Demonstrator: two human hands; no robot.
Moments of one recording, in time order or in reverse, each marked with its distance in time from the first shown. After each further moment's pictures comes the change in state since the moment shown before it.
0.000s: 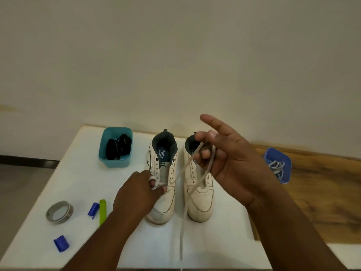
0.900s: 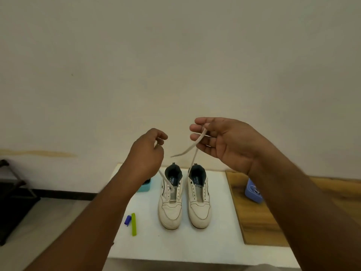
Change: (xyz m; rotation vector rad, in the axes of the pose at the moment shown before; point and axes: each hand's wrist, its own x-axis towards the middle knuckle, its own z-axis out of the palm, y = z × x) left_hand -0.105 0.148 -0.230 -0.328 0.264 0.281; right_hand -0.081 -0.149 0.101 -0.222 0.094 0.004
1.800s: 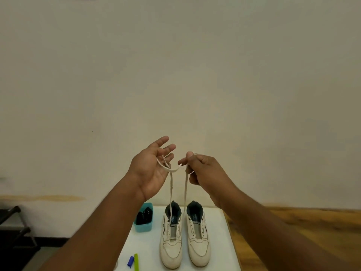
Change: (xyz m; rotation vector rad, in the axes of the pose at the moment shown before) left_hand -0.031 0.123 -0.064 -1.130 -0.164 -0.260; right_hand -0.068 -0.024 0.043 -0.411 0.124 -0.345
